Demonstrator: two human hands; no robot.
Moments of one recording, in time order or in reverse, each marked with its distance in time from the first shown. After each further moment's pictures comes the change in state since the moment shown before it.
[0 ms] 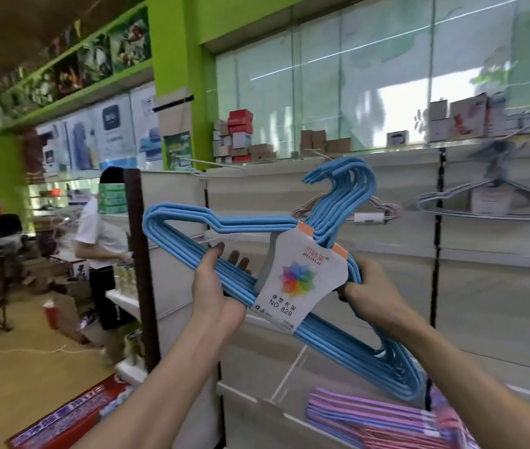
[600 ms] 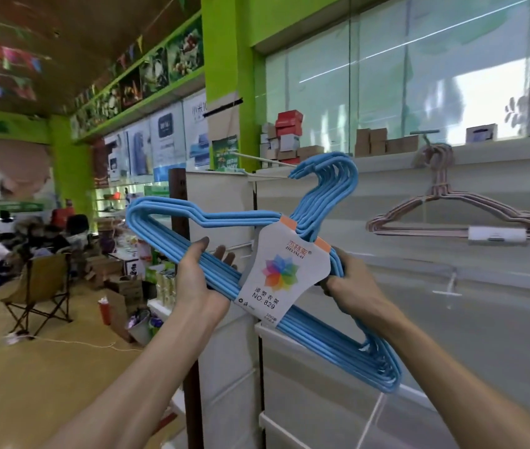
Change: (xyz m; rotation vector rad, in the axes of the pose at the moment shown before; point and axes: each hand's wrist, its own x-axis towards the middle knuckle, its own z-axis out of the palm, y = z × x) left_hand 0.152 0.100 -0.061 0.017 0.123 0.200; right_hand 0.177 0.034 0.143 0.155 -0.125 -0.073
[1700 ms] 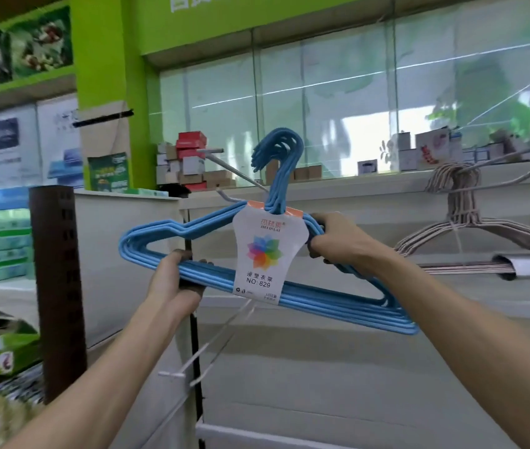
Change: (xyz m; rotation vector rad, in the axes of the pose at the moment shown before) left_hand 0.359 0.006 0.032 0.085 -0.223 -0.336; right_hand 0.252 0.001 0.028 -0.516 0.214 0.140
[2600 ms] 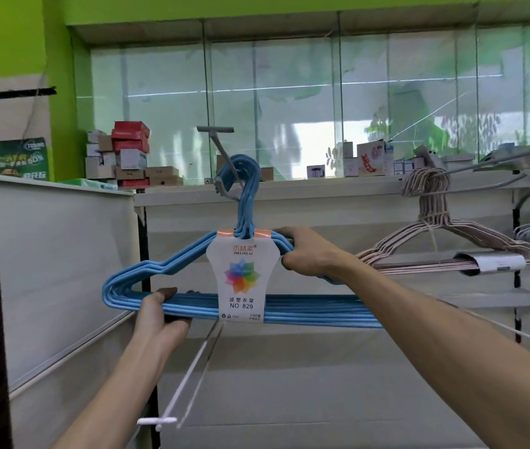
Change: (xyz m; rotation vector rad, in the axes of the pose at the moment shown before) left_hand 0.087 -0.040 -0.041 -0.210 -0.008 -0.240; right_hand 0.054 0.021 0.043 -0.253 0.013 0.052
